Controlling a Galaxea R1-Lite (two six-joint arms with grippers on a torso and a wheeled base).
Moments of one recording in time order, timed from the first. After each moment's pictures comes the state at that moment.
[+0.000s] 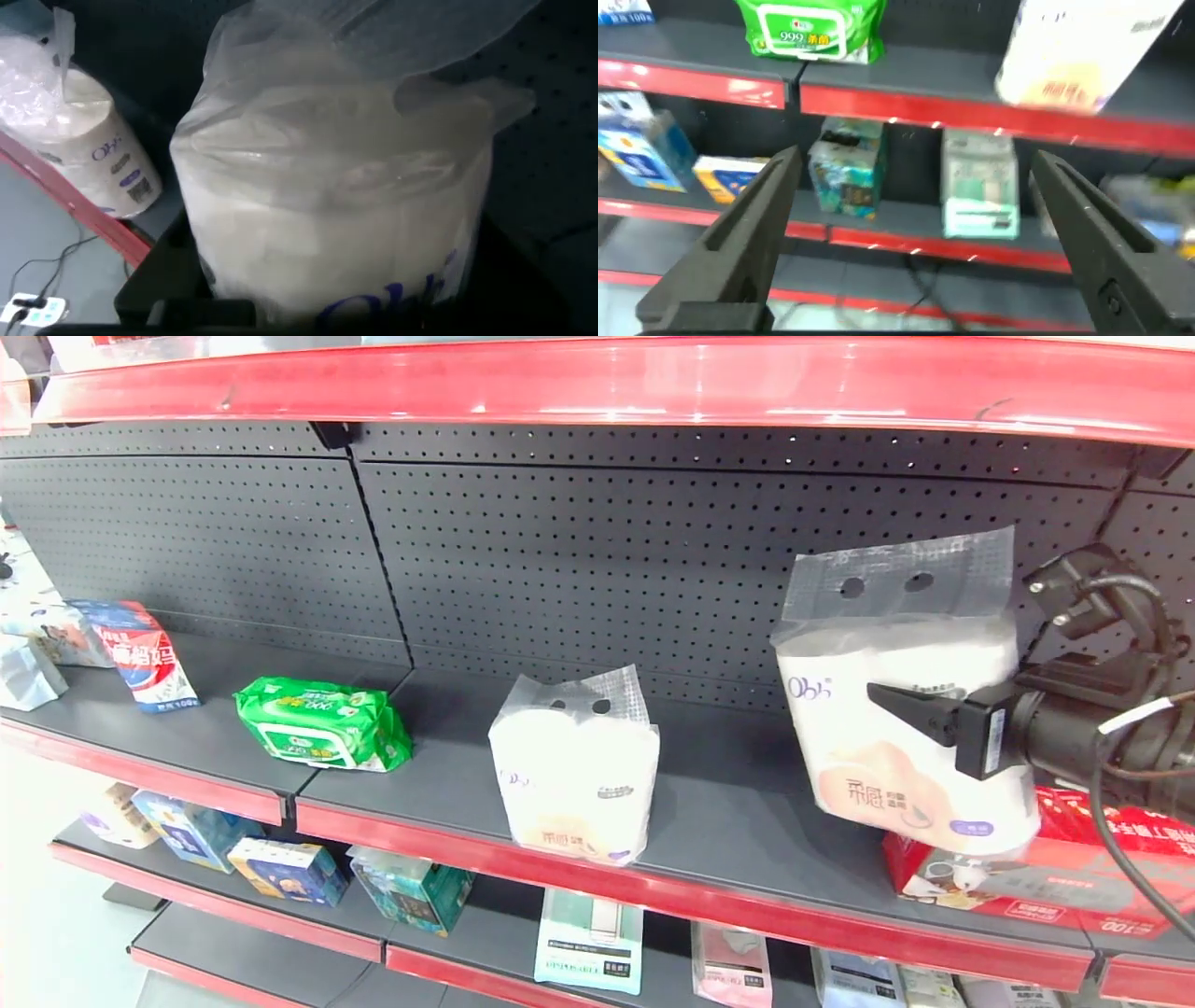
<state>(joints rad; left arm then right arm) -0.02 0.07 -0.07 0.09 -0.11 -0.08 0.36 1.36 -0.67 -0.45 -0.03 -0.13</state>
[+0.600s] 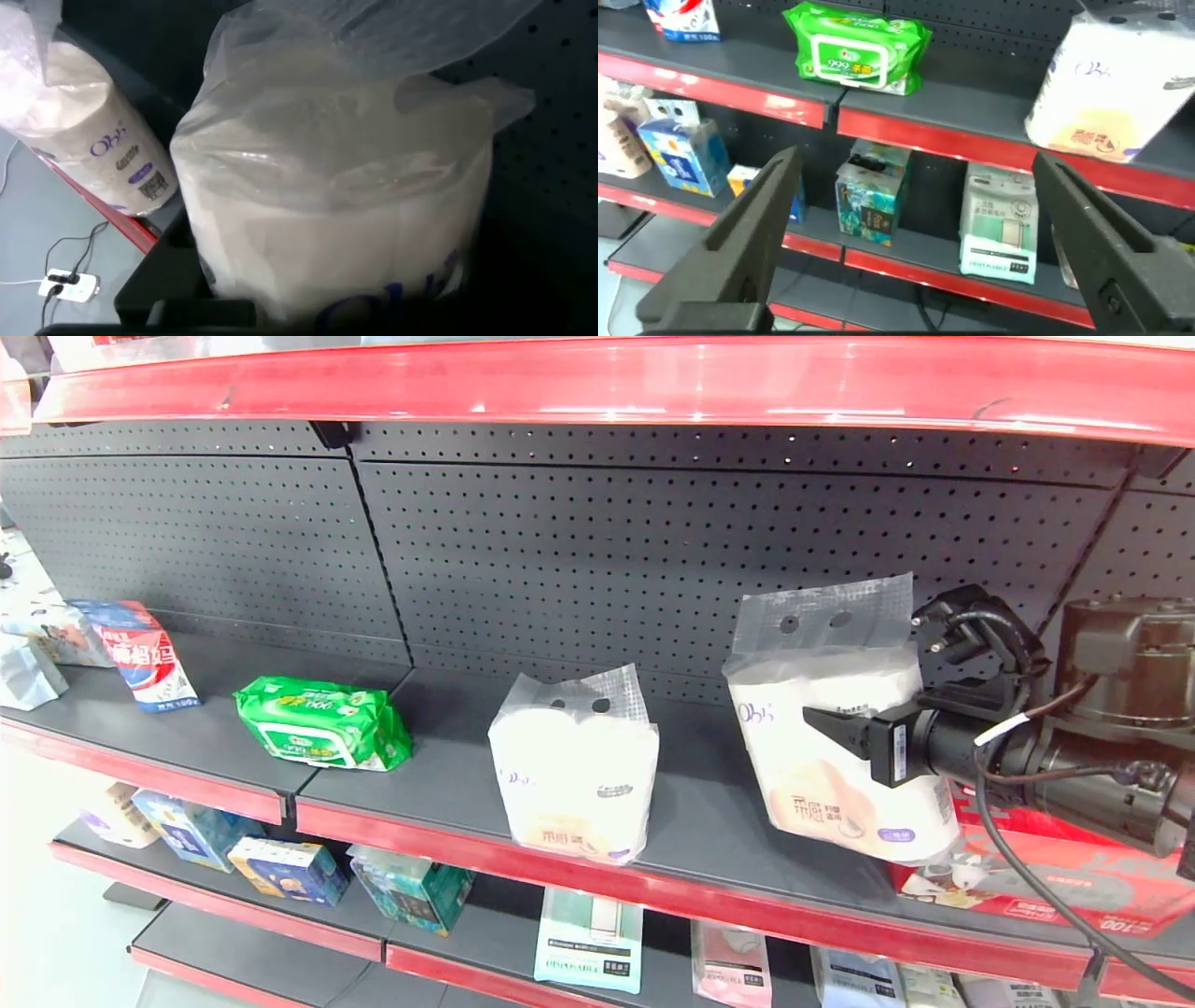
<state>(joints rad) 0.00 0.00 -0.07 0.08 0.00 -0.10 0.39 1.53 -0.66 -0.55 -0.02 -0.09</state>
